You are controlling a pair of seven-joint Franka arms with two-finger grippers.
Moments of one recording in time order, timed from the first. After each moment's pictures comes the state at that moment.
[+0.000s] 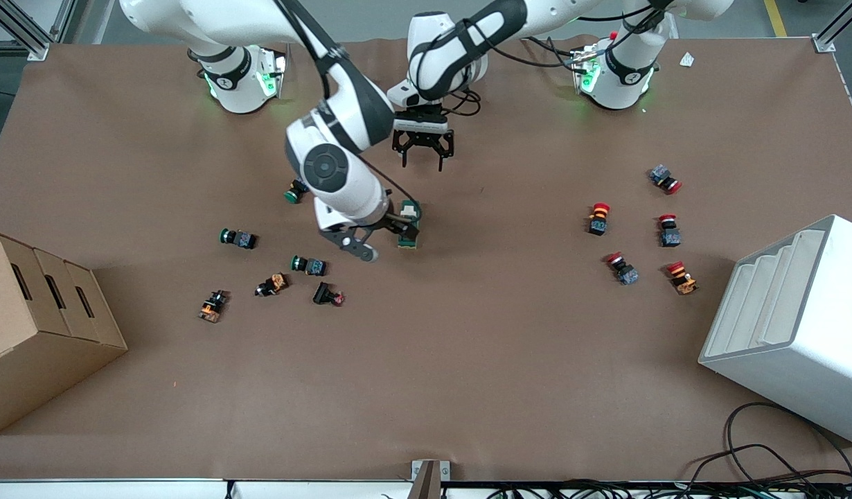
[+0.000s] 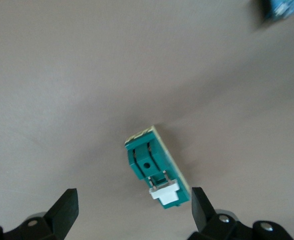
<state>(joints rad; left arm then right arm) -0.50 0.63 -0.80 -2.10 1.52 2.22 -2.19 0.71 0.48 -0.01 -1.77 0.33 2.25 1.06</state>
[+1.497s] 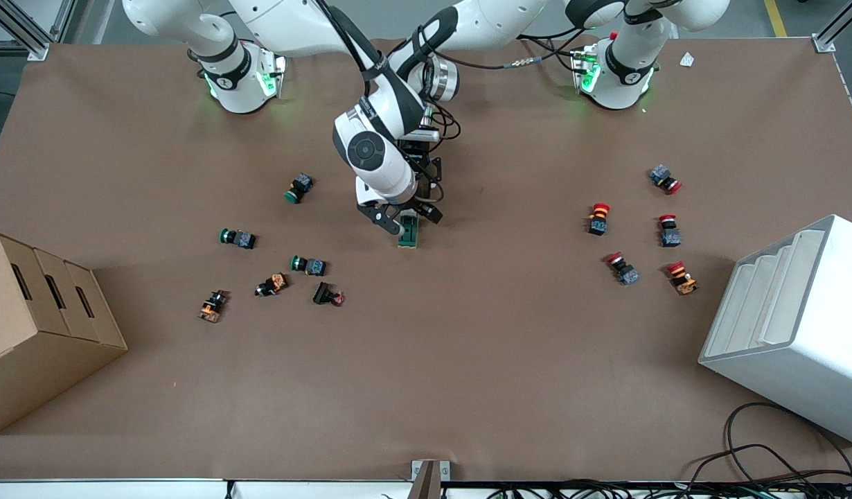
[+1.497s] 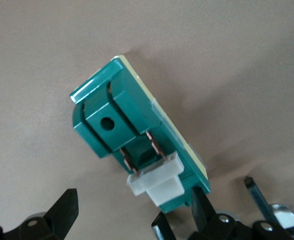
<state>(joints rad) -0.96 0.84 -0.41 -1.91 1.87 1.90 -2.64 0.86 0.56 -0.01 -1.95 0.47 2.57 1.14</state>
